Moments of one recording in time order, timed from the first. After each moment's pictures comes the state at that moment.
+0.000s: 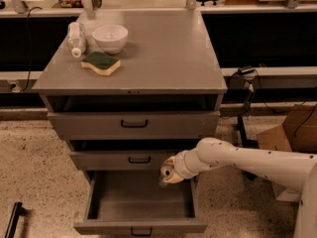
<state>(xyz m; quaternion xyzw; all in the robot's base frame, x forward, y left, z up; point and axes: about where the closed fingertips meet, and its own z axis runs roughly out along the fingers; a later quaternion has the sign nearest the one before) 0.557 -0.046 0.455 -0.69 0.65 0.13 0.29</state>
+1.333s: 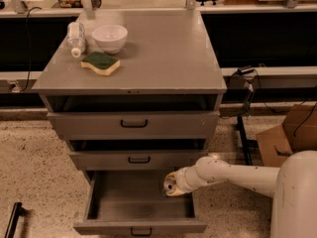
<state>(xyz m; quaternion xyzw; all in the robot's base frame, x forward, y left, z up) 0.555 -0.058 0.338 -0.72 0.62 0.12 0.29</state>
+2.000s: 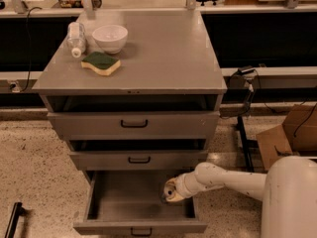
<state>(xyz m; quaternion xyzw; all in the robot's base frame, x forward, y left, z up) 0.552 -0.058 0.286 -0.72 0.62 0.15 0.28</state>
